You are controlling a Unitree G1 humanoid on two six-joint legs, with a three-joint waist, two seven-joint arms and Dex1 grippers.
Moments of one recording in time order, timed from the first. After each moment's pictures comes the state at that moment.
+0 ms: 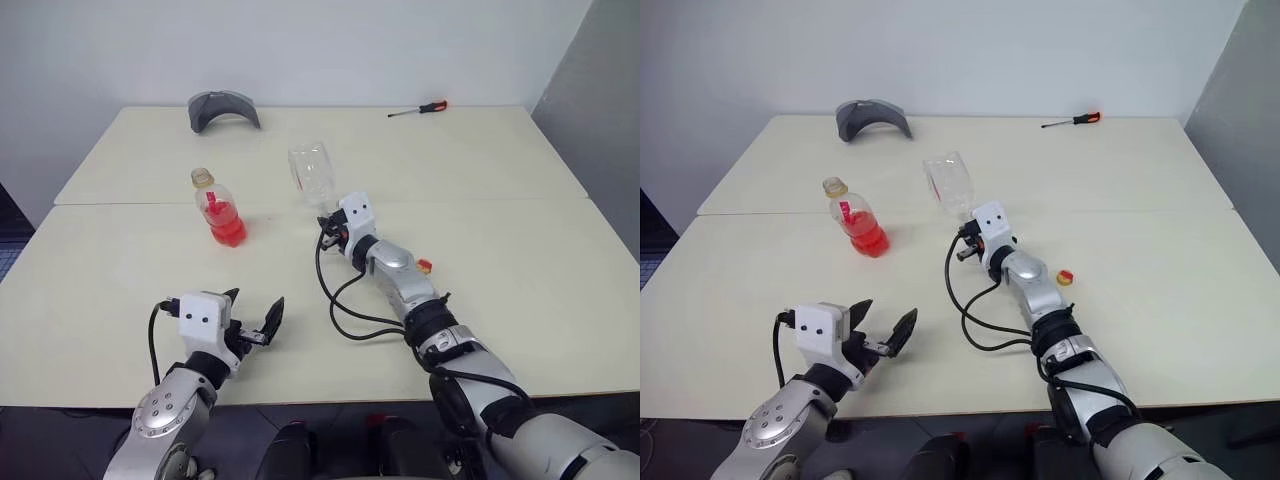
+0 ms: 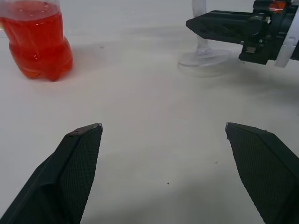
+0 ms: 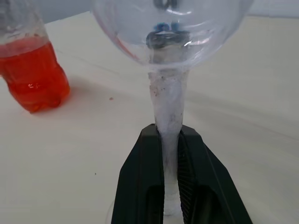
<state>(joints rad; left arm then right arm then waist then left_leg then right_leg) 0.32 0.28 0.11 -0.68 -0.34 0.52 -0.24 -0.83 0.04 0.10 0.73 0.02 0.05 0.41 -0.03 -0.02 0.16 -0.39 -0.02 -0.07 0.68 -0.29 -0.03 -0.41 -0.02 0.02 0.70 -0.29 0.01</state>
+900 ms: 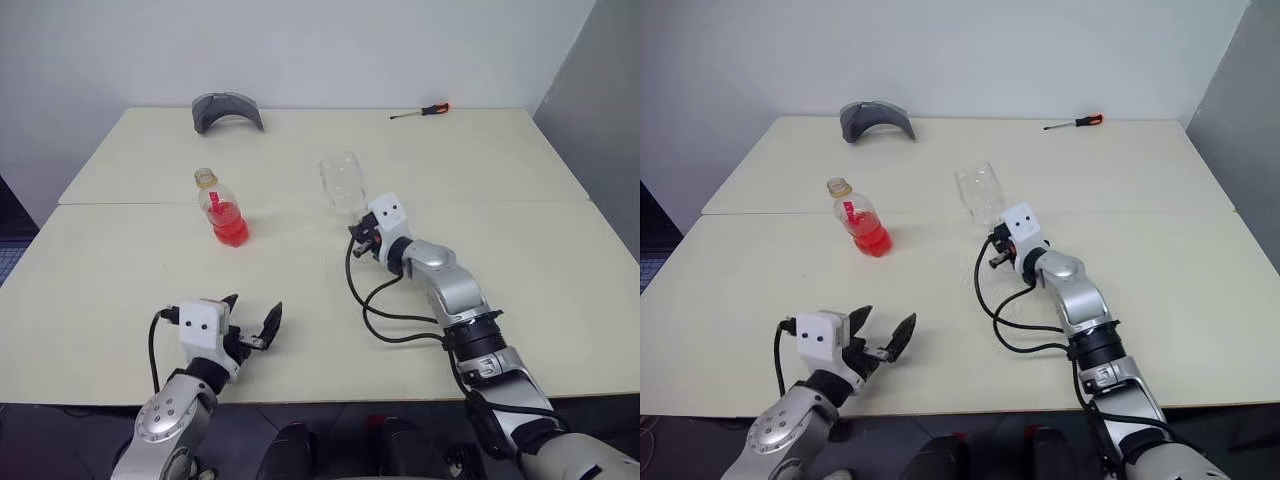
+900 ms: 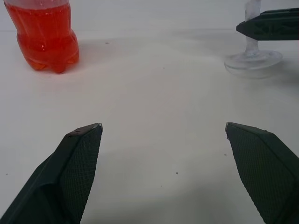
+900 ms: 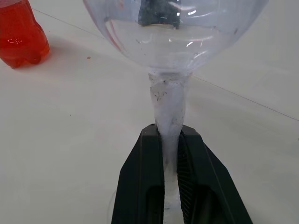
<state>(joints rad) 0.30 0.27 0.10 -0.62 -0.33 0.45 -0.25 -0.69 -0.10 0.15 0.29 0.03 0.48 0.42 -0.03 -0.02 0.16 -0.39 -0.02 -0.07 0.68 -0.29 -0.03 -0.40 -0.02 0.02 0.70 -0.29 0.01</state>
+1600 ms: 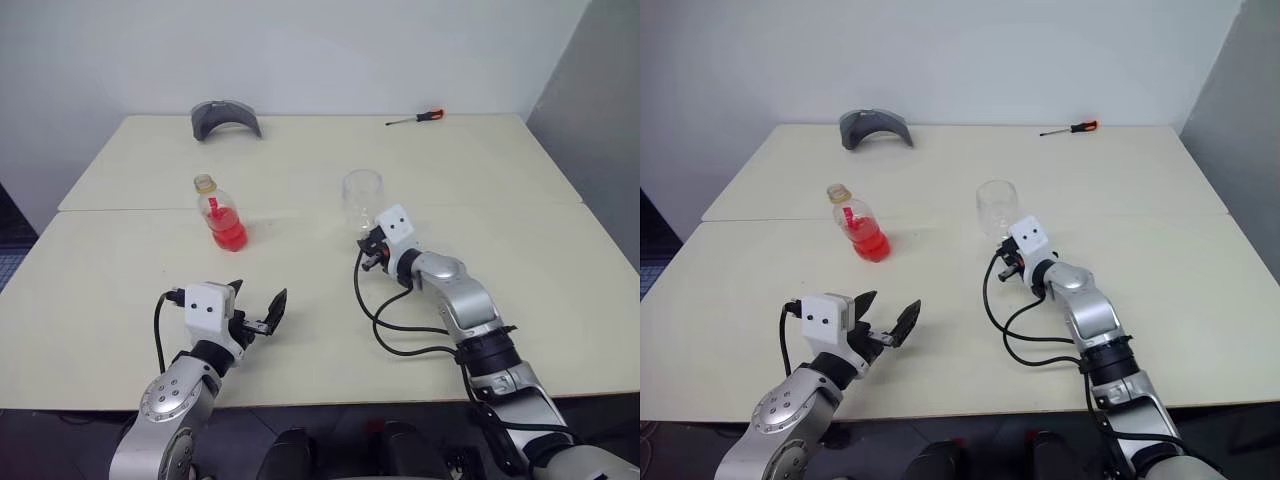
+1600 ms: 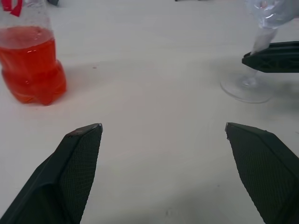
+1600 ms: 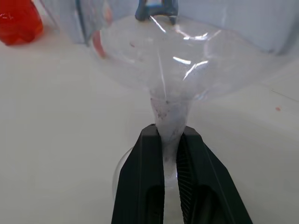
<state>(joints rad) 0.20 0.29 0.10 -0.63 -0.34 0.53 -0.23 -0.64 -0.11 0.17 0.25 0.04 0.51 0.41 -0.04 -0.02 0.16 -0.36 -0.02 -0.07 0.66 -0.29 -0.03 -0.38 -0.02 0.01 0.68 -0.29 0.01</state>
